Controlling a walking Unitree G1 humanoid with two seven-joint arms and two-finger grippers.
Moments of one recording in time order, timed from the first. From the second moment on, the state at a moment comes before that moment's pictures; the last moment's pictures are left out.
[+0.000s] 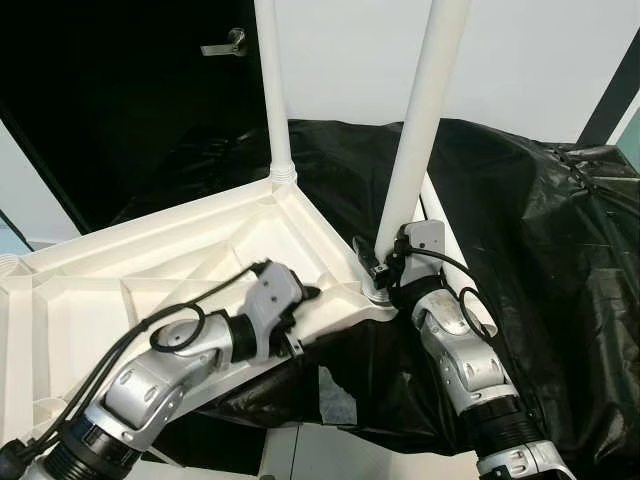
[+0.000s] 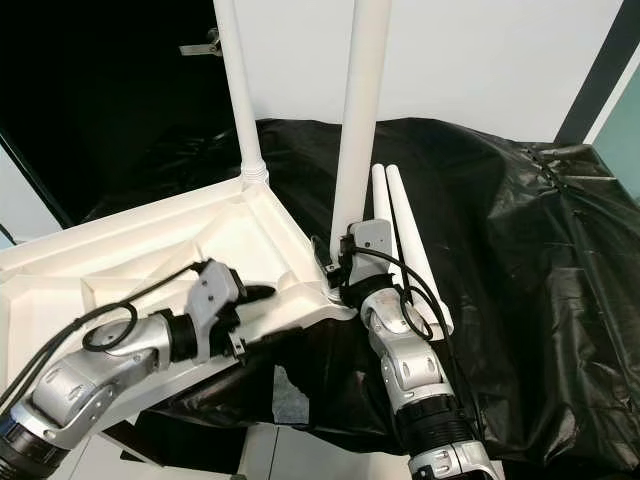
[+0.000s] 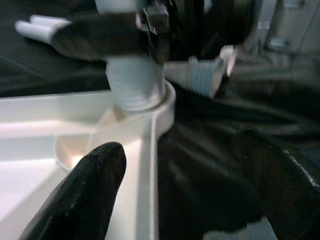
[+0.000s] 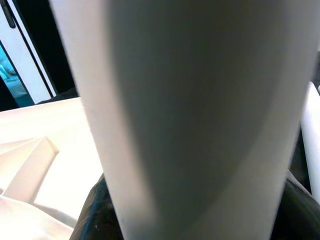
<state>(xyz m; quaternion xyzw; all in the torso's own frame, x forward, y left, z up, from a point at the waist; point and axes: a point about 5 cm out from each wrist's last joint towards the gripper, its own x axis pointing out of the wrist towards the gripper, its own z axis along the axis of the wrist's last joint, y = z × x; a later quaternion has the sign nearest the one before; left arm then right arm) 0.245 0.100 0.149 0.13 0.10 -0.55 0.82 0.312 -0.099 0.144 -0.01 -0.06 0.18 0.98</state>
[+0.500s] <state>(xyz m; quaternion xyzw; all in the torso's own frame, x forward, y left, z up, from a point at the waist) 0.252 0.100 0.150 0.13 0.10 -0.54 0.83 0.311 -0.110 0.135 0.01 -0.04 0.16 0.99</state>
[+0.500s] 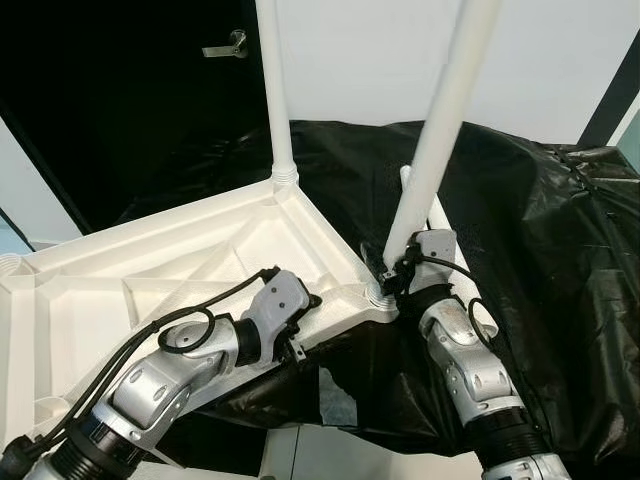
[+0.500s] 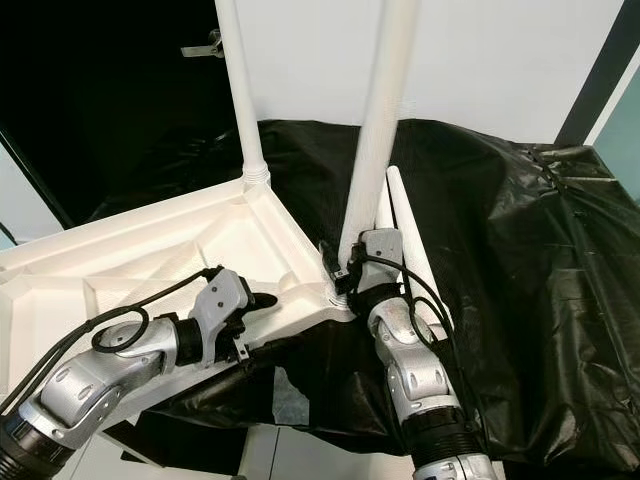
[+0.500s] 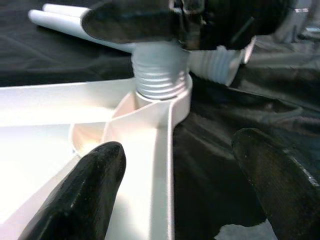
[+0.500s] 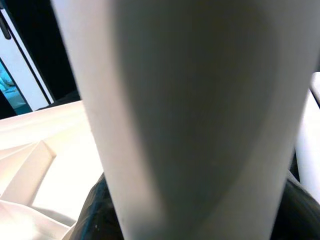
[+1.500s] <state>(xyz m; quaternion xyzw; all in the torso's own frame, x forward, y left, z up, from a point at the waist) 0.262 0.109 0.162 0.14 0.09 -0.51 0.84 0.288 -0.096 0.114 -0.22 -0.12 0.30 0.92</state>
